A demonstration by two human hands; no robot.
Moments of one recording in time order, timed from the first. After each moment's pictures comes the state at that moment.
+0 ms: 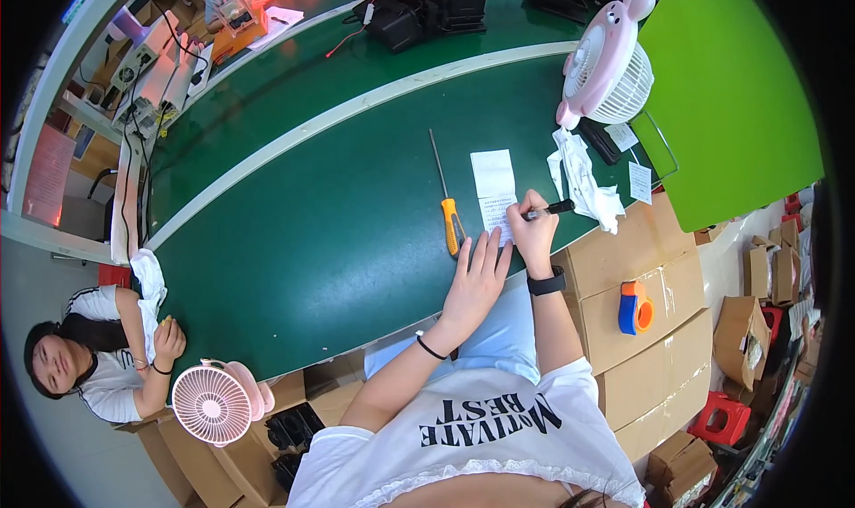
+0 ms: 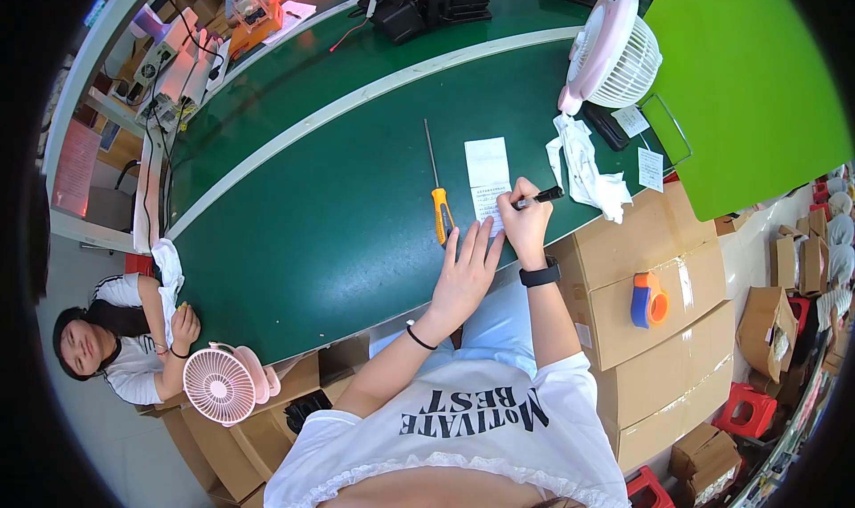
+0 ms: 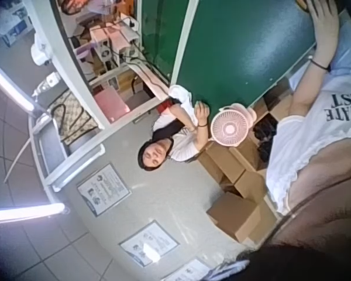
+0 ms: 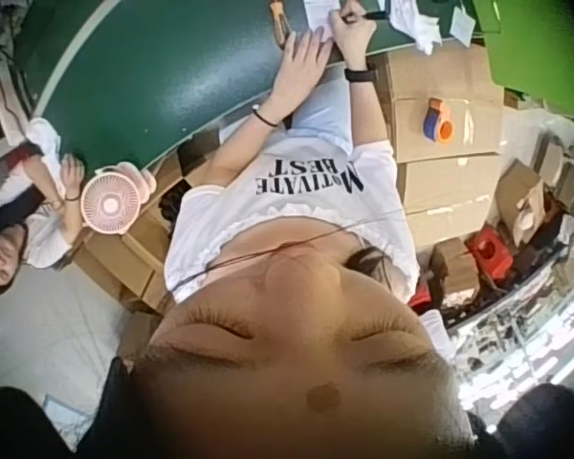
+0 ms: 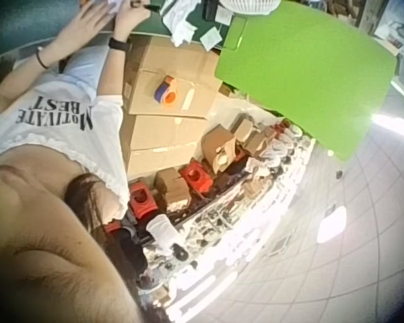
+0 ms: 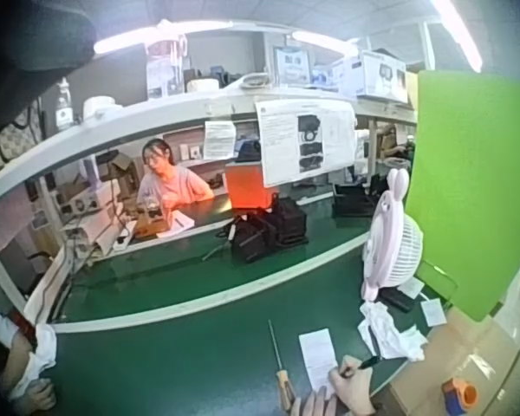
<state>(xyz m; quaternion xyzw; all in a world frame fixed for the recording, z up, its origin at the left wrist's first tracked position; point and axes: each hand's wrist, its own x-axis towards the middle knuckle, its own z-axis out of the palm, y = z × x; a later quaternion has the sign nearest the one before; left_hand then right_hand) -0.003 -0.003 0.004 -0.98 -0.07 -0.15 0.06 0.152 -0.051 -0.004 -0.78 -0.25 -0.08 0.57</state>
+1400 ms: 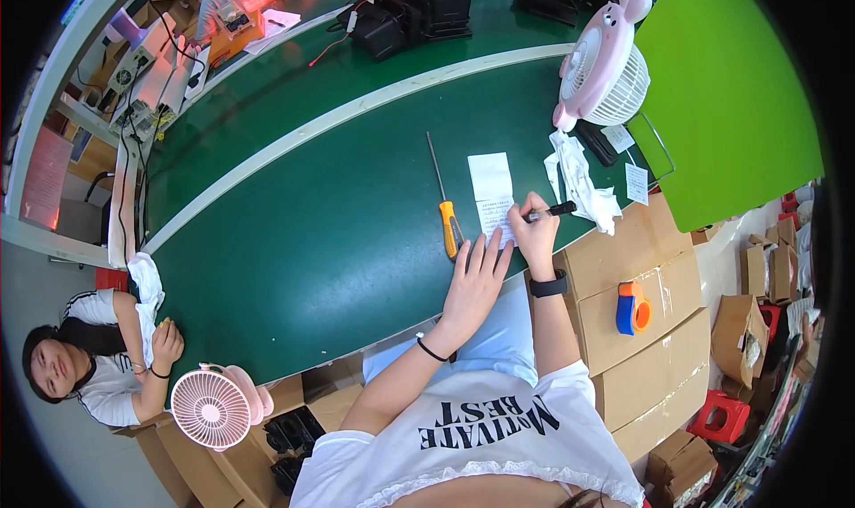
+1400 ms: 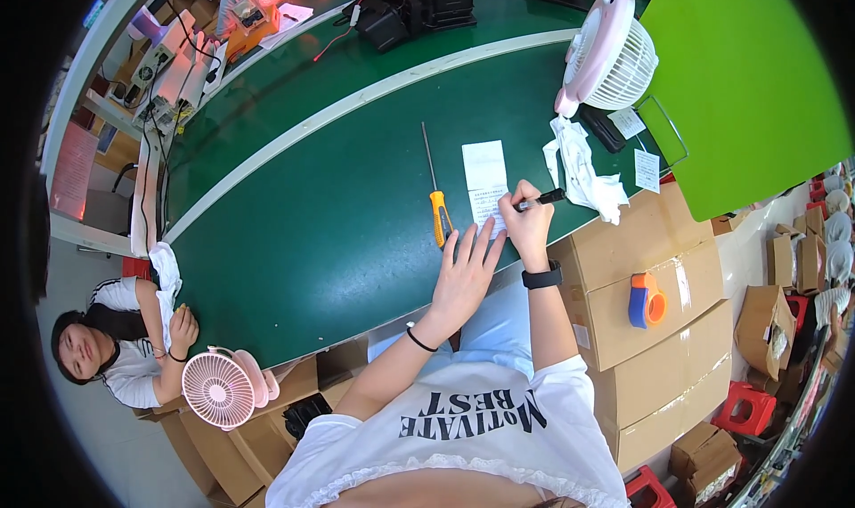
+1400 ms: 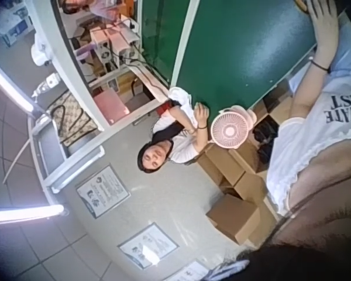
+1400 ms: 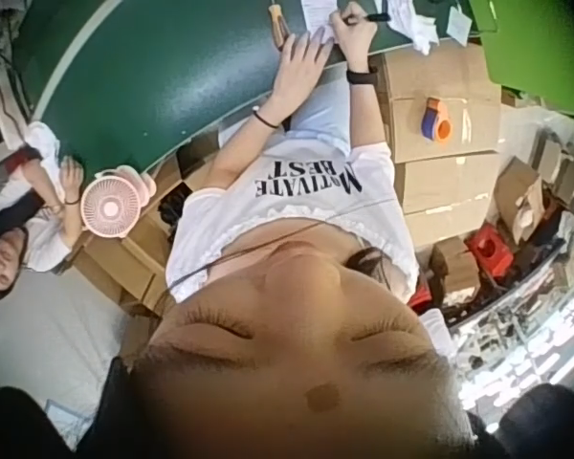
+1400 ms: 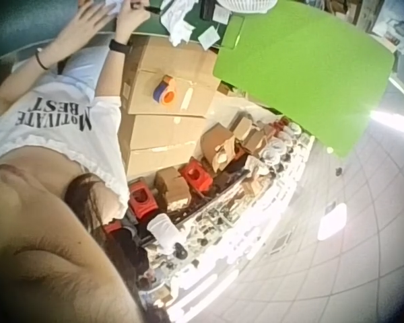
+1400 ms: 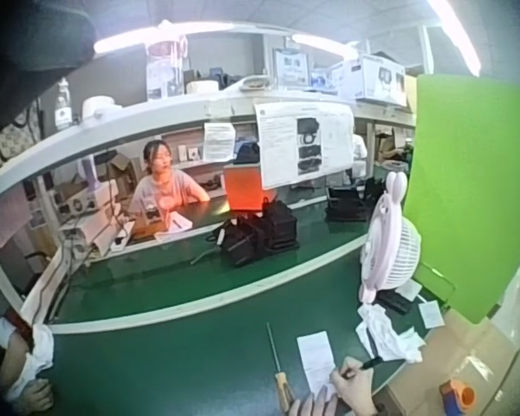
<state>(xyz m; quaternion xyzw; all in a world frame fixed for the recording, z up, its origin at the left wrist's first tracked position) 0.000 -0.005 0.004 -0.99 -0.09 -0.15 0.03 0.157 -0.057 -0.005 -0.79 -0.24 -0.06 0.56</state>
